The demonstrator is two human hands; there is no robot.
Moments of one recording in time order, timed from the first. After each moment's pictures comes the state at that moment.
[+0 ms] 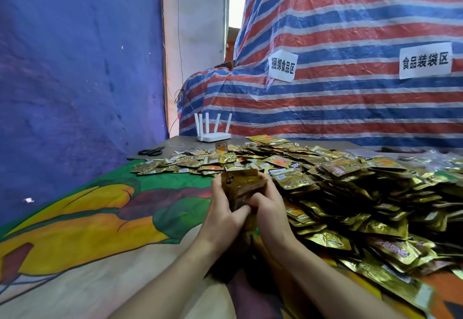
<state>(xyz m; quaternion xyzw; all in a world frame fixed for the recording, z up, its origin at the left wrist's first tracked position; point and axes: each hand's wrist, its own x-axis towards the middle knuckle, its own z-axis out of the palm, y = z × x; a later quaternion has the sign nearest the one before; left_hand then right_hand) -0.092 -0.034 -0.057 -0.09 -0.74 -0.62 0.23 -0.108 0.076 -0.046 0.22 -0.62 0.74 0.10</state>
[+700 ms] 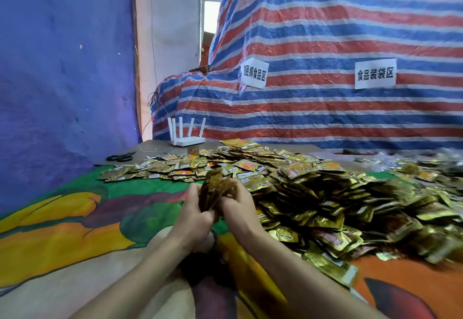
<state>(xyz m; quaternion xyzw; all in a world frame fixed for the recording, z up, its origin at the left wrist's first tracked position) -0.087 -0.015 -0.045 -0.10 -0.75 -0.61 0.23 -0.097 0.093 -0.028 0.15 -0.69 0.70 0.08</state>
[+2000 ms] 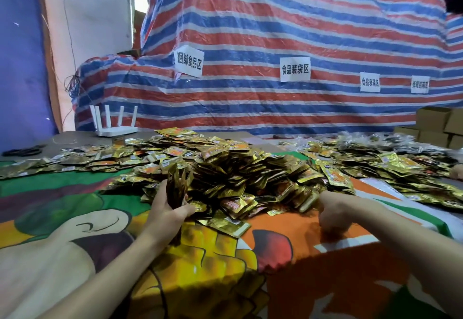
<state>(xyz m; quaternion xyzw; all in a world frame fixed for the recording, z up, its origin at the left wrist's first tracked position) -0.056 0.093 -0.062 -0.13 -0.73 -0.65 0.16 -0.021 0.443 -0.001 -0.16 -0.98 0.05 -0.10</state>
